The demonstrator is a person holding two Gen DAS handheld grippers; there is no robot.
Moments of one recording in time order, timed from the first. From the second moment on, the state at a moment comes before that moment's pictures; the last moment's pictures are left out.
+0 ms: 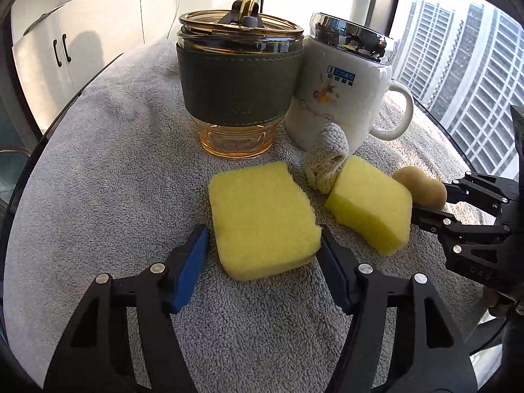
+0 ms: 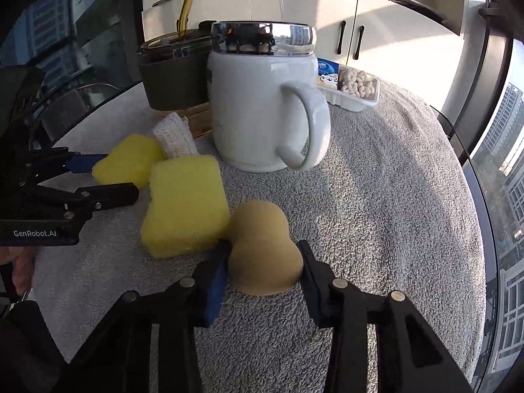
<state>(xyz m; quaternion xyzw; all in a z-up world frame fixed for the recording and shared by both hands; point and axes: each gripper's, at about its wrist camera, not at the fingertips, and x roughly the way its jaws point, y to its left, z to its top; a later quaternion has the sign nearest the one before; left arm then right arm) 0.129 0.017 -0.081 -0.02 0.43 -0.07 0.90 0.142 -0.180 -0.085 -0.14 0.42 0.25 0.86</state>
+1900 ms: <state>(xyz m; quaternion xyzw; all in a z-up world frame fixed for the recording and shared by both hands) 0.174 0.107 0.134 0.04 0.24 -0.10 0.96 0.196 -0.259 0.138 -0.13 0.26 0.18 0.94</state>
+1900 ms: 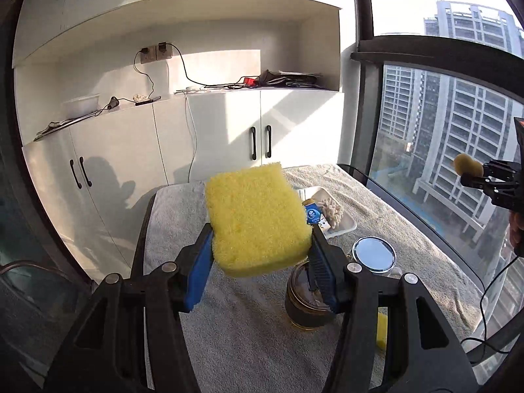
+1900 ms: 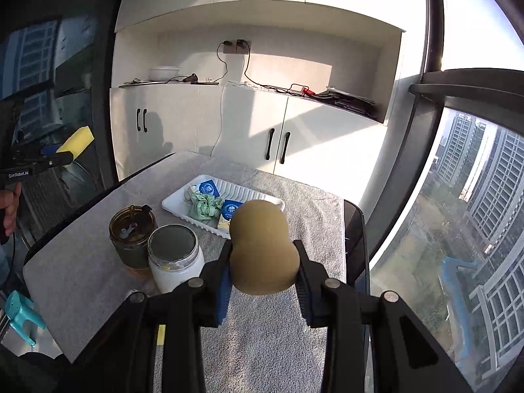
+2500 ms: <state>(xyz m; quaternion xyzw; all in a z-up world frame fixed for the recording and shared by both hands) 0.433 0.068 0.061 0.06 0.38 -0.17 0.91 0.448 -0.208 0.082 -0.16 0.38 0.22 0.88</state>
